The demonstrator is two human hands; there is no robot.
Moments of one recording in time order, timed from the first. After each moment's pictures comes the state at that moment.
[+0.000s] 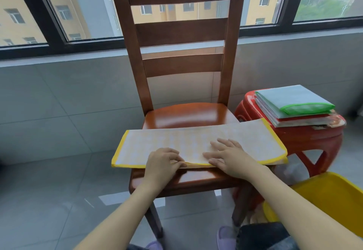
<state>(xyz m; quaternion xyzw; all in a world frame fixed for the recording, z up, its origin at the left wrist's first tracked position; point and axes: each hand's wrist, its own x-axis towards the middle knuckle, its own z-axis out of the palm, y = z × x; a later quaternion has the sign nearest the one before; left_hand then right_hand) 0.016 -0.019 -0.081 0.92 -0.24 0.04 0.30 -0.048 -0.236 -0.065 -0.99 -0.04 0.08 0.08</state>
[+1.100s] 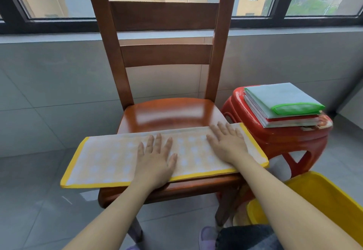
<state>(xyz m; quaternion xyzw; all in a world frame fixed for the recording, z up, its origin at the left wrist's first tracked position) 0.041 -0.059 -0.109 0.97 -0.24 -0.07 0.07 0.007 -0.295 -0.103 -0.98 0.18 0.05 0.09</state>
